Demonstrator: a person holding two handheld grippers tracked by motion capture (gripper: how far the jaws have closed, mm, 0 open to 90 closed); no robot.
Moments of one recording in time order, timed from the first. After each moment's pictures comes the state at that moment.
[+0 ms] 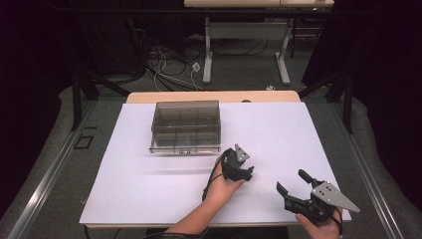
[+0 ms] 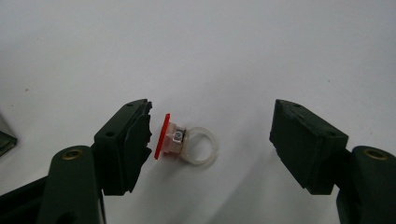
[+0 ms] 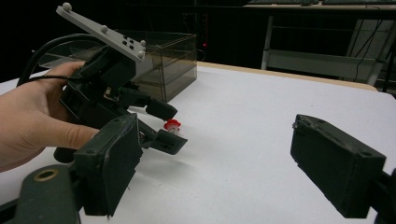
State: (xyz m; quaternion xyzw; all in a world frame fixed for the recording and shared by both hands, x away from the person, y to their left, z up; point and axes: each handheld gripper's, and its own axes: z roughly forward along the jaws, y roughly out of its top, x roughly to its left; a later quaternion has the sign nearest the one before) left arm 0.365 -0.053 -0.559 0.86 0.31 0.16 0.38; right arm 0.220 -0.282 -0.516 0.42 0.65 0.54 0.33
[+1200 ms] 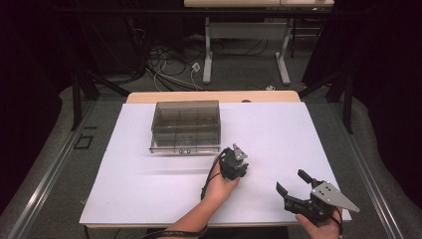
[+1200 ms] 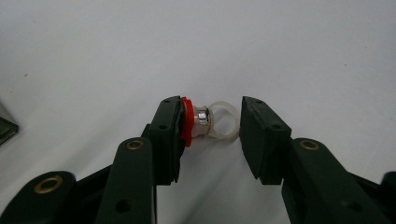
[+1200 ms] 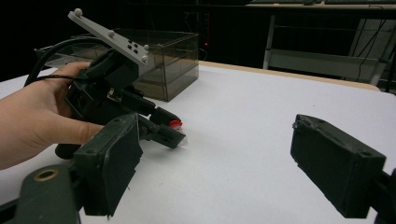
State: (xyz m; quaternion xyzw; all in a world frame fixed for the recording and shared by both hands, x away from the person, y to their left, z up) left arm 0.371 -0.046 -0.561 0.87 0.31 0.15 0.36; right arm 0.219 -0.282 -0.516 0.42 0.66 0.54 0.32
